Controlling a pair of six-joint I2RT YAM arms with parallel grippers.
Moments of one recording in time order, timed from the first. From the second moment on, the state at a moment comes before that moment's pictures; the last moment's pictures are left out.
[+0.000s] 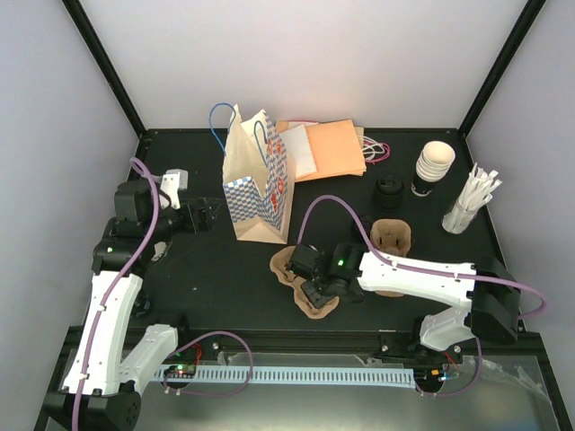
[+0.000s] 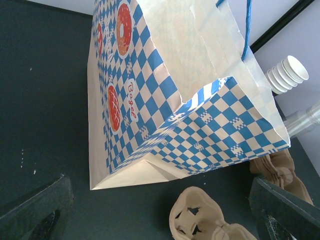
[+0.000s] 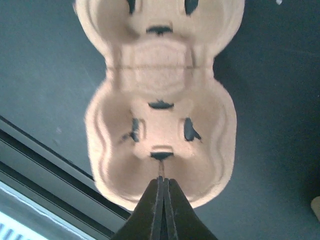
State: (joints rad) left arm -0.04 0.82 0.98 -0.71 0.49 -0.27; right arm 1.21 1.44 1.09 -0.99 0.12 0.54
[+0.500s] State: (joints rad) left arm -0.04 0.82 0.98 -0.71 0.49 -0.27; right arm 1.21 1.55 1.01 -0.91 0.12 0.56
